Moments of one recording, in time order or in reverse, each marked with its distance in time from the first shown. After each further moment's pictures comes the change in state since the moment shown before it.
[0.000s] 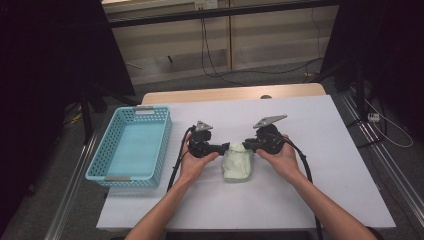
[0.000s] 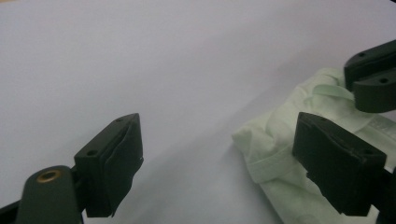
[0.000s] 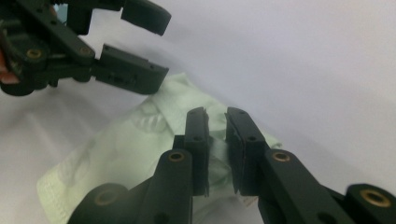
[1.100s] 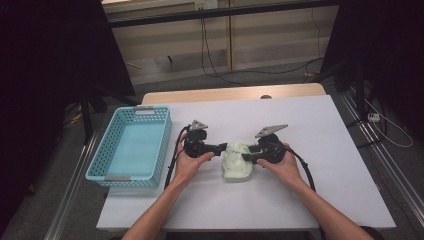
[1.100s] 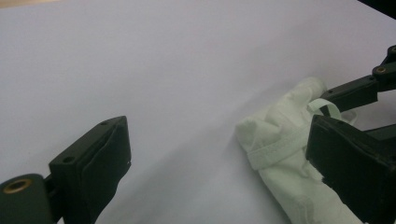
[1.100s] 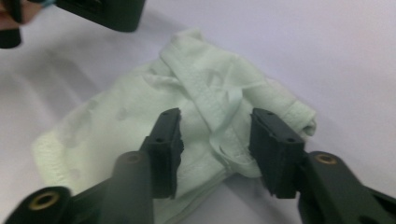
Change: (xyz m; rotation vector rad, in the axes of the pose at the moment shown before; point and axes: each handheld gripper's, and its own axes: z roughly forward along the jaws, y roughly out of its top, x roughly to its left) left arm 0.007 0.001 -0.013 -0.006 -0.042 -0.013; right arm 0.001 -0.027 0.008 0.019 0.045 0.006
